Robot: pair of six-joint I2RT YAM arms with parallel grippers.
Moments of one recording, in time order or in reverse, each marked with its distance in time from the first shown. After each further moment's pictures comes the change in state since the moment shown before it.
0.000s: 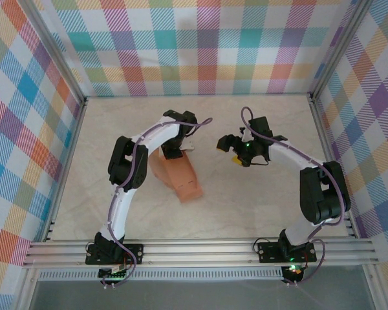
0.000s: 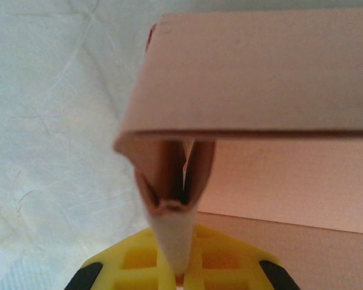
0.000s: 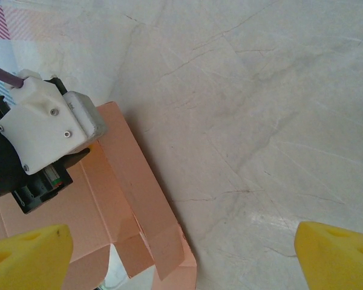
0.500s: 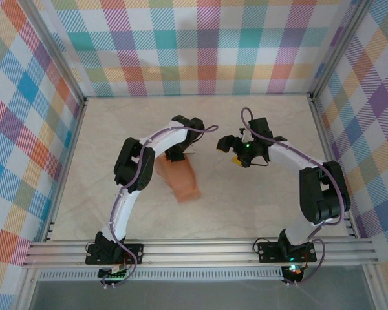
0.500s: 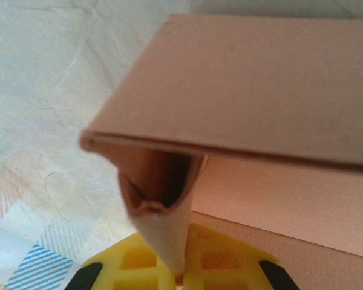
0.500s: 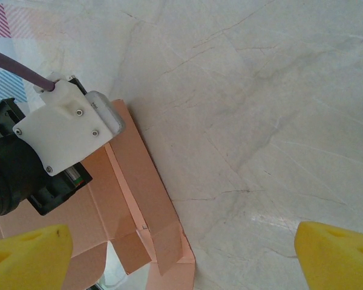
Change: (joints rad) left arm -0.060 0.030 -0.008 0.001 -0.156 -0.078; right arm 0.000 0.000 -0.011 0.015 -0.006 -0.001
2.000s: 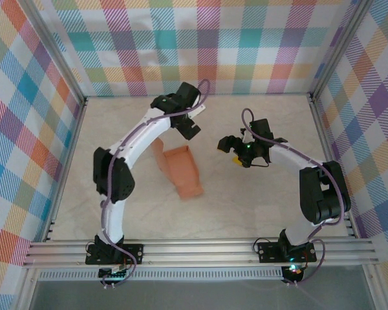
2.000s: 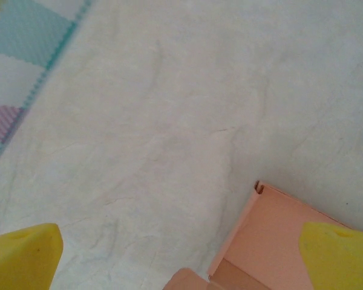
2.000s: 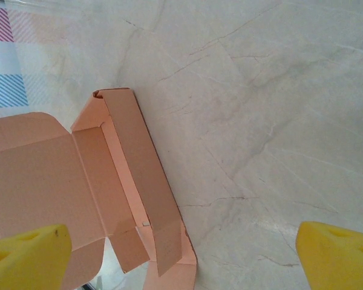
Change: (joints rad) left arm 0.025 -0.328 0.068 0.303 0.217 -0.223; right arm -0.011 -0.001 -0.024 0.042 0.001 -0.008
